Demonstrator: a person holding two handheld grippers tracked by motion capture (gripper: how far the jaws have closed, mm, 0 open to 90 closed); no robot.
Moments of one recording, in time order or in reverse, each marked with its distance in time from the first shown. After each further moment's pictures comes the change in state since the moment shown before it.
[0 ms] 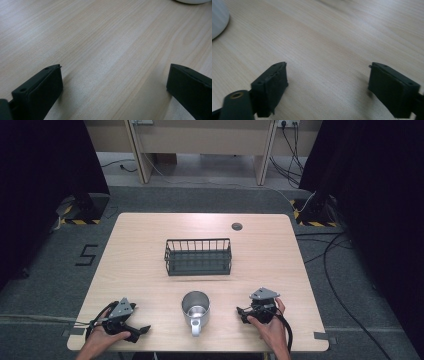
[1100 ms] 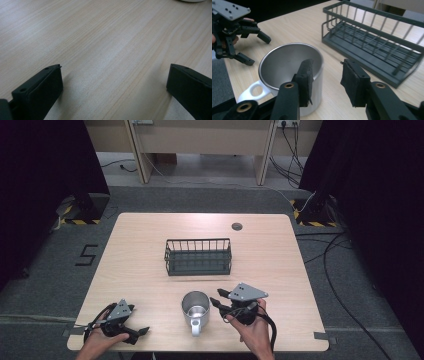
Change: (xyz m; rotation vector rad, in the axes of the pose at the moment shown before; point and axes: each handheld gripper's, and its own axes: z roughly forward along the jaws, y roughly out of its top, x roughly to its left) left arm -0.002 -0.004 -0.004 0.001 0.009 -0.010; right arm 0.075 0.075 -0.050 -0.274 0.214 -0.110
